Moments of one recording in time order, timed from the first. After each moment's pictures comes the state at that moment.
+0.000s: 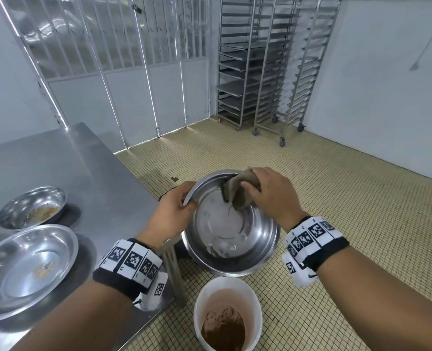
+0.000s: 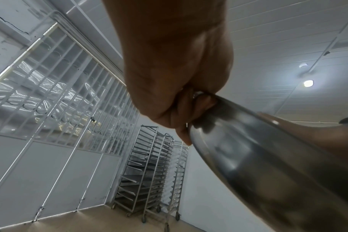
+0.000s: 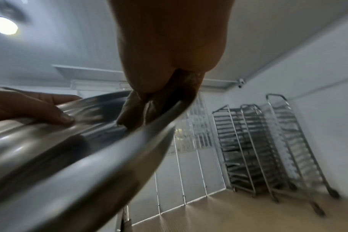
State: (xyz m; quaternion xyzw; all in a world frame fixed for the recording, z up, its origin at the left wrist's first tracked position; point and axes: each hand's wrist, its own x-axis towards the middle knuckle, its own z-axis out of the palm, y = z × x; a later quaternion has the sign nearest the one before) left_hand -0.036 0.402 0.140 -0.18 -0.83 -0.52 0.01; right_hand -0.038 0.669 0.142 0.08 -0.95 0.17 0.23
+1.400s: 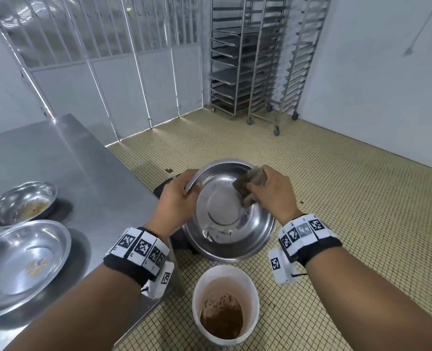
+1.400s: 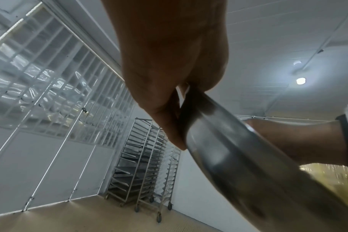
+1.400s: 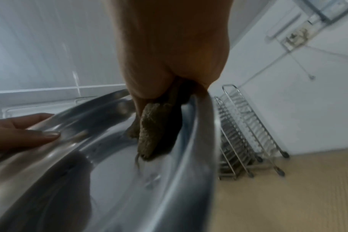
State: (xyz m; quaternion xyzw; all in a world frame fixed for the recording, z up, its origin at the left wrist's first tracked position) left_hand -0.052 0.425 0.119 -0.20 -0.82 -0.53 0.07; right_hand -0.025 0.673 0.126 -0.07 -0.91 0.38 0.15
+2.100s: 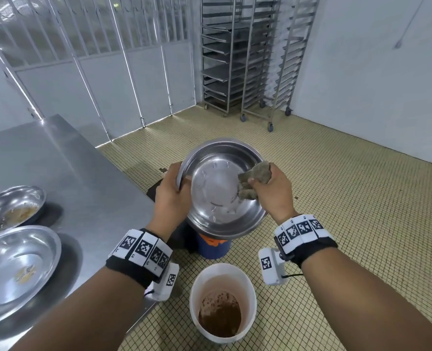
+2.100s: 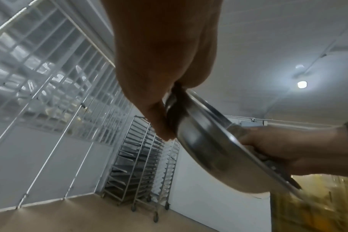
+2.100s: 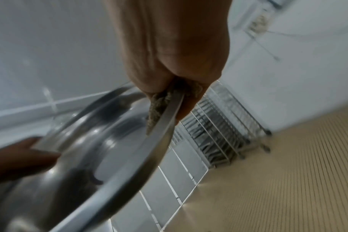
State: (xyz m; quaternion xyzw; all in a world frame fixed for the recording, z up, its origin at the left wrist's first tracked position) left_hand -0.056 0.442 0.114 -0.11 -0.80 -0.58 0.12; right_hand -0.023 0.681 0.113 -0.13 -0.84 0.48 0.22
